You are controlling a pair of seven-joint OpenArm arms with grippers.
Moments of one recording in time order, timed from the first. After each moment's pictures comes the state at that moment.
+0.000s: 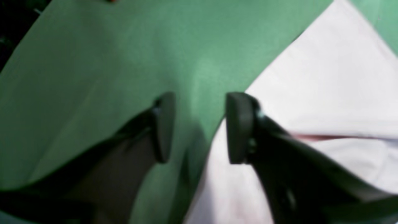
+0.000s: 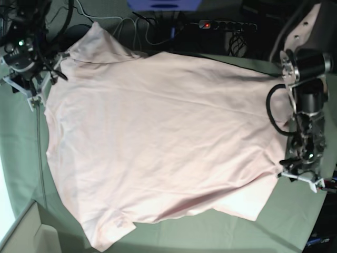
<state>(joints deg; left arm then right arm) -28.0 -16.8 -17.1 38.1 -11.3 0.1 17.1 -20.4 0.6 30.9 113.4 -9.5 39.8 -56.9</state>
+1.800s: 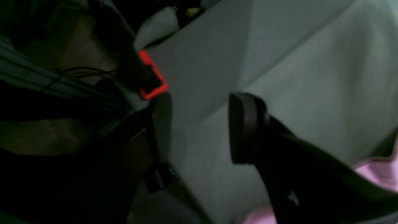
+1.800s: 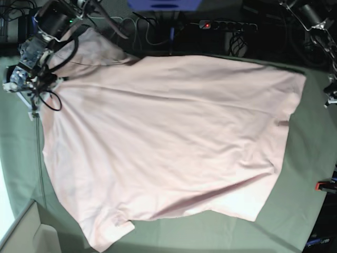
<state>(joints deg) 4.7 -13.1 -46.9 76.7 -12.5 0.1 31.9 0.0 -0.8 45.2 83.3 -22.4 40.5 -55.9</state>
